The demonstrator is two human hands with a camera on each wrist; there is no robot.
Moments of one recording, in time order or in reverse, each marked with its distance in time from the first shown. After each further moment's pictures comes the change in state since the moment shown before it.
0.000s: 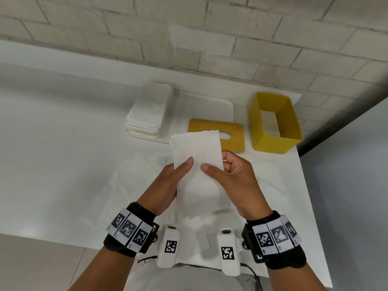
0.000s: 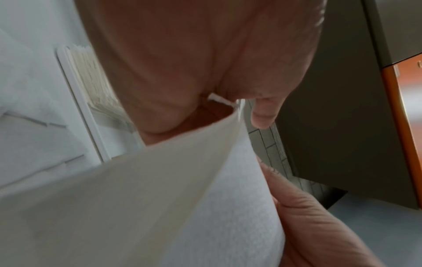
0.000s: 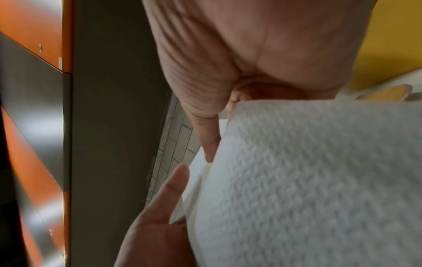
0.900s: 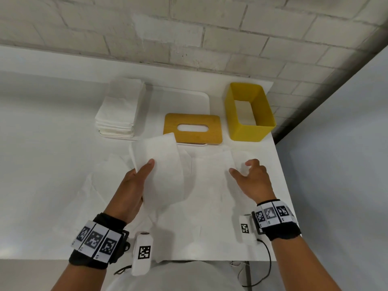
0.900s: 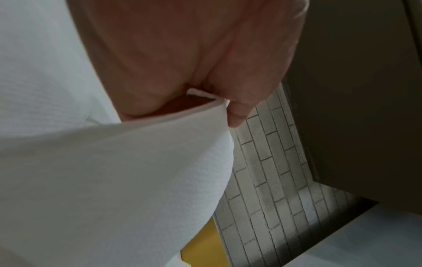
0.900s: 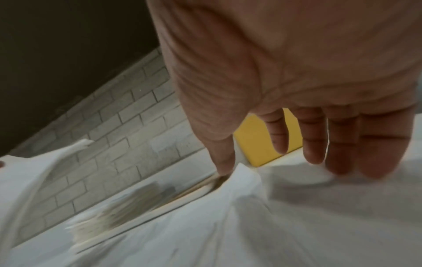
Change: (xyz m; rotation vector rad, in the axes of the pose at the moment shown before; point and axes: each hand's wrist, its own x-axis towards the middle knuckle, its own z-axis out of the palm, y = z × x) left_hand 0.003 -0.018 -0.019 0.025 0.289 -0.095; right_hand 0.023 0.077 -0.126 -0.887 0.385 0.392
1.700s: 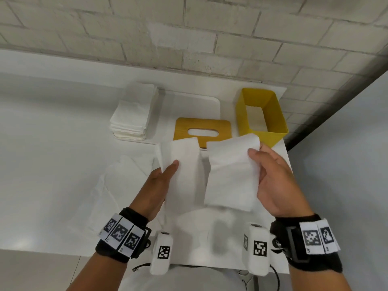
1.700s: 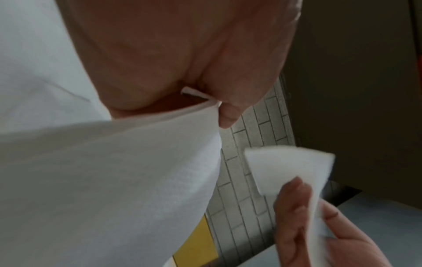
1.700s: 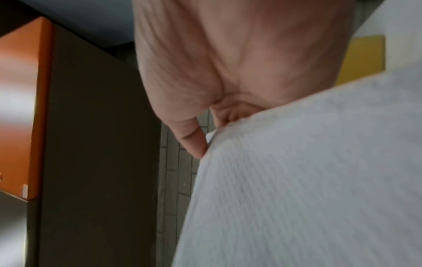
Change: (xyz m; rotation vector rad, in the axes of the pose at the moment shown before) left_hand 0.003 0.003 0.025 0.114 -0.031 -0.051; right_hand -0.080 -0.075 -0.062 1.294 -0.405 -0.258
